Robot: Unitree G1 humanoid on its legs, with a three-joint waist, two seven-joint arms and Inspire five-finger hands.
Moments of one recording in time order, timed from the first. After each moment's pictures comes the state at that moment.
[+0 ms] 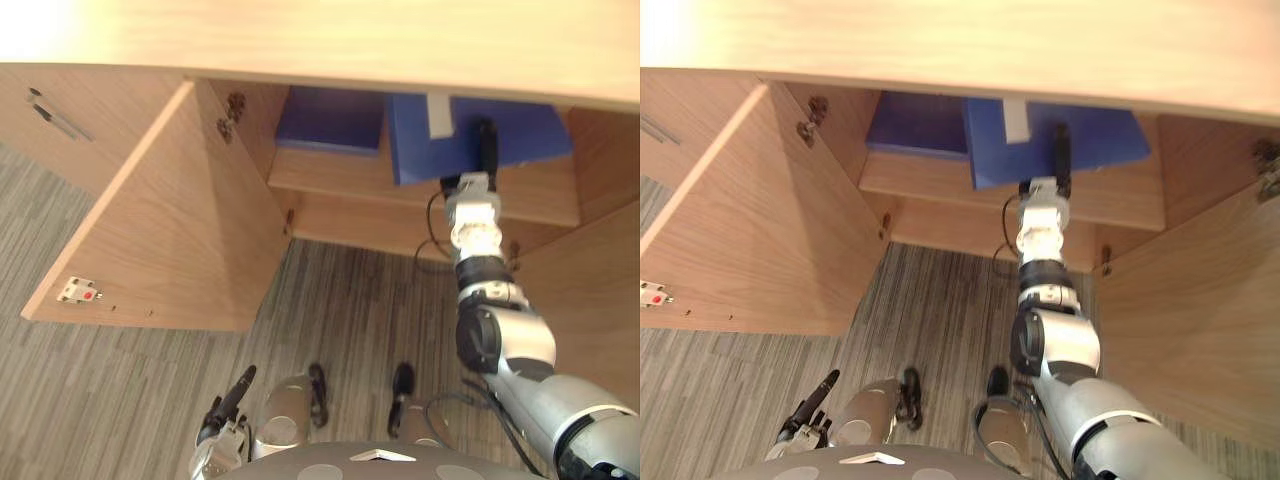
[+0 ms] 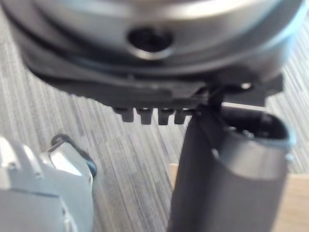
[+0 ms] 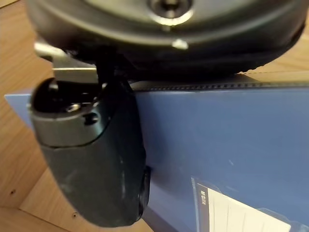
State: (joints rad) left arm 0.11 -0.04 0.35 0.92 -0.67 -0.08 0.06; right arm -0.99 -0.17 -0.39 0.85 1.16 -0.17 -0.30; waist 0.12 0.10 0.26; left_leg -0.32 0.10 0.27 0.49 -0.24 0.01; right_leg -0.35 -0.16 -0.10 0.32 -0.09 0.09
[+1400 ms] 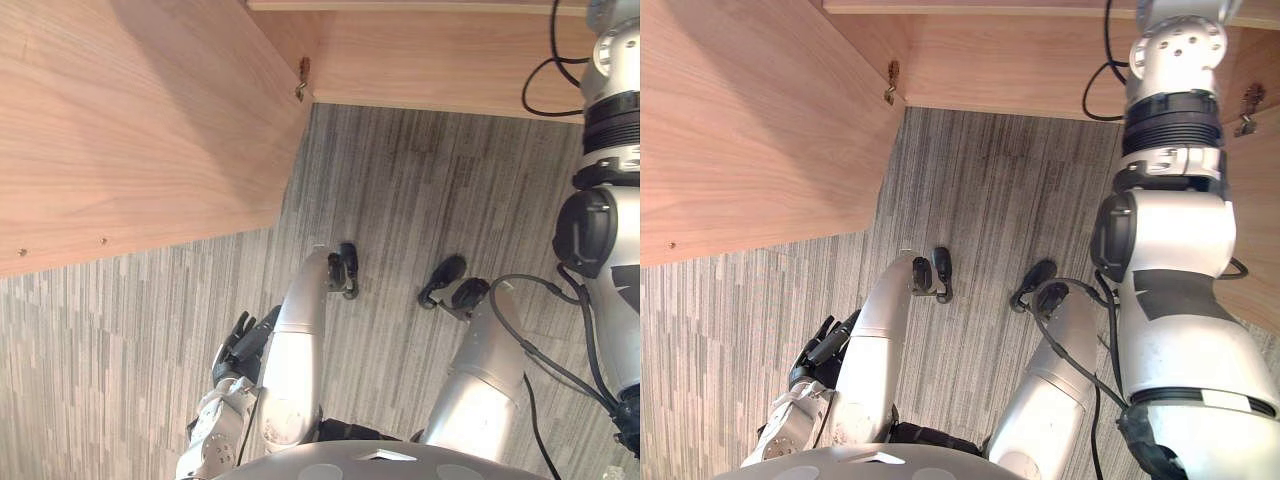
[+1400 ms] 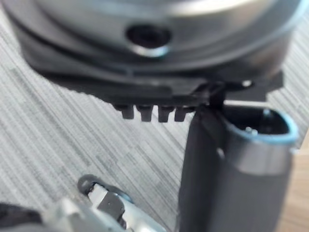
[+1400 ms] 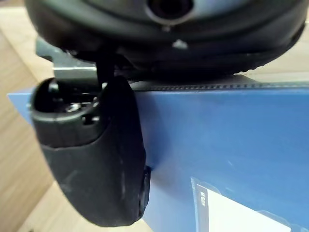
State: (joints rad) left arm 0.27 0.10 -0.08 0.40 -0.79 -0.06 0.08; right arm -1.50 -0.60 -0.14 0.90 1.38 -0.22 -0.59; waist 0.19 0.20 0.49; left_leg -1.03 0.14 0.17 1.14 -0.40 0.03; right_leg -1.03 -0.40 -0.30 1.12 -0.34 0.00
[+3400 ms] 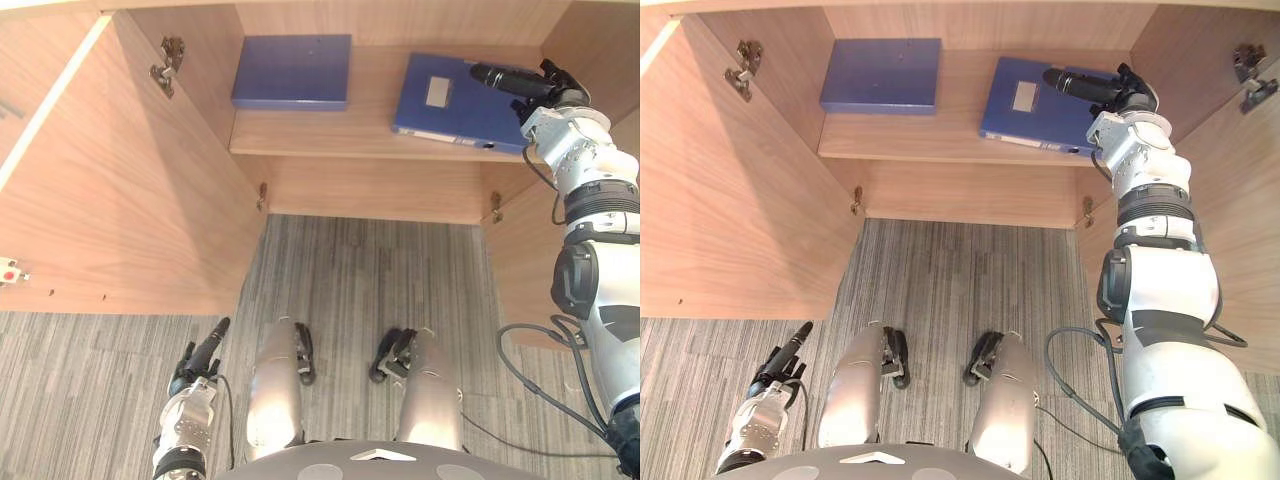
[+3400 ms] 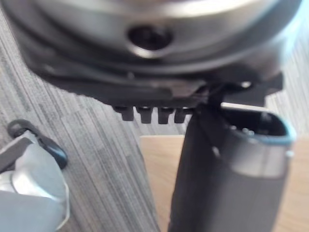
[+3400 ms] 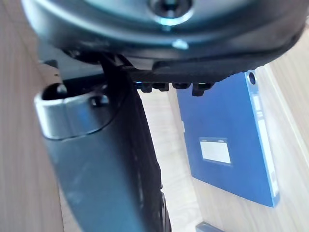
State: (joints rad) left arm 0.01 0.07 0.56 0.82 -0.62 0.00 -0.02; right arm -1.20 -0.61 -0.15 1.09 0.41 0.23 -0.04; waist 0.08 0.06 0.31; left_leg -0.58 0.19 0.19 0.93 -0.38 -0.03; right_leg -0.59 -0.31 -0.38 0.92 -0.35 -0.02
